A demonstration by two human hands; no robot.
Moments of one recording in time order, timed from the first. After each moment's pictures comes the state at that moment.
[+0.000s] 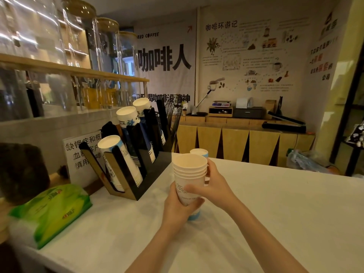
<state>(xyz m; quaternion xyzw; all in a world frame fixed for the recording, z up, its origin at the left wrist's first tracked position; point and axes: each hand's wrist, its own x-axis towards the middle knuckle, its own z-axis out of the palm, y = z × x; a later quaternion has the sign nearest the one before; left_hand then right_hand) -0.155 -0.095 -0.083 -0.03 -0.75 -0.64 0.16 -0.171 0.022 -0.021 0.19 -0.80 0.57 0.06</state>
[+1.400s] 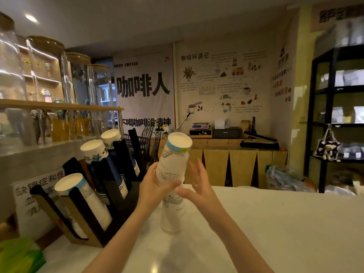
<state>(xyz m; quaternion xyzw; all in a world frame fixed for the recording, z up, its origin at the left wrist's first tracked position) -0.218 -0.088 0.025 -0.10 -0.79 -0.55 0.27 -0.170 0.058 0.024 0.24 -0.70 0.66 0.09</state>
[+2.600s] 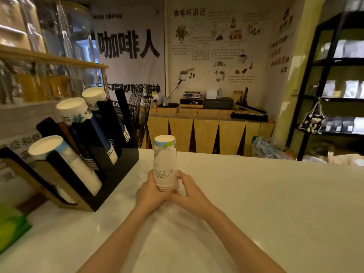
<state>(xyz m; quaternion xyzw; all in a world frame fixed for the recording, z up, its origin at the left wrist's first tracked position) -0.242 -0.088 -0.081 0.02 -0.91 -0.40 0.08 -0.193 0.047 -0.053 0.16 -0.87 0.47 0.03</state>
